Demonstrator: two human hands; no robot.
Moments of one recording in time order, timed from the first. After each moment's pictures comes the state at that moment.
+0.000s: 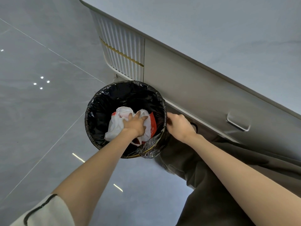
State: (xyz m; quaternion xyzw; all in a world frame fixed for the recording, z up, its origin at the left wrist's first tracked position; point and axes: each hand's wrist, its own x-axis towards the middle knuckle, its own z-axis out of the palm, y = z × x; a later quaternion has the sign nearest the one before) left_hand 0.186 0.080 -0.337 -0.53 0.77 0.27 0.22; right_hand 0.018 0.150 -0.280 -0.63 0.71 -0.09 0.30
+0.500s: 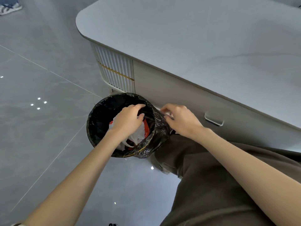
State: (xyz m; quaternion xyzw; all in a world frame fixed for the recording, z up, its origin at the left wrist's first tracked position) left_hand 0.191 0.105 -0.207 -0.50 0.83 0.24 -0.07; right_hand 0.006 0.176 -0.181 -0.66 0.71 -0.14 0.21
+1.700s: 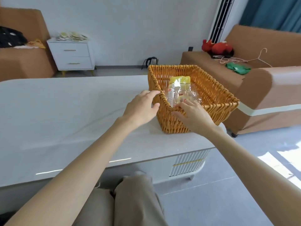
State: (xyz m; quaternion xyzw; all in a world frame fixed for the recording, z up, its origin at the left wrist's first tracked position) left_hand -0.219 0.270 0.060 -0.10 0.96 0.20 -0.17; right_hand -0.328 0.439 0.030 -0.37 0.92 -0.13 -0.06
